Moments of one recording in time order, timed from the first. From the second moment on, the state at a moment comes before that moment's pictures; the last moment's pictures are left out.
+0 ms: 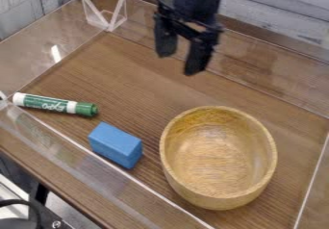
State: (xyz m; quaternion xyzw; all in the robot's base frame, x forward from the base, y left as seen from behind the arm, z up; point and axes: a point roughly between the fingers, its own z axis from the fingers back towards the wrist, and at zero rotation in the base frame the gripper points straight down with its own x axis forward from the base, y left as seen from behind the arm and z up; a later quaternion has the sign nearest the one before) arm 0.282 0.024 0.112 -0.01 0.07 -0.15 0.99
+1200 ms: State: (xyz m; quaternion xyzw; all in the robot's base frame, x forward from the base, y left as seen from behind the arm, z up) arm 0.238 0.136 0.076 -0.01 0.06 -0.44 0.89
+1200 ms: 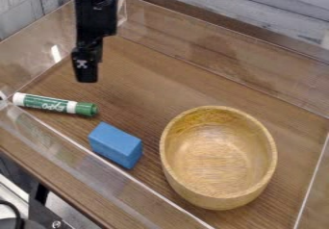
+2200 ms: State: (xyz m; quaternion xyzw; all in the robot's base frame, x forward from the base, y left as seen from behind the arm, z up) arm 0.223 0.151 0.037 -0.02 0.03 -0.40 0.92
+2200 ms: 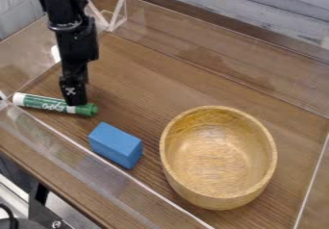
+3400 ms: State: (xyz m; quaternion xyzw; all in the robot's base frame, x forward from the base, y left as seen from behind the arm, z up) arm 0.221 0.147 0.023 -0.05 0.01 -0.38 0.92
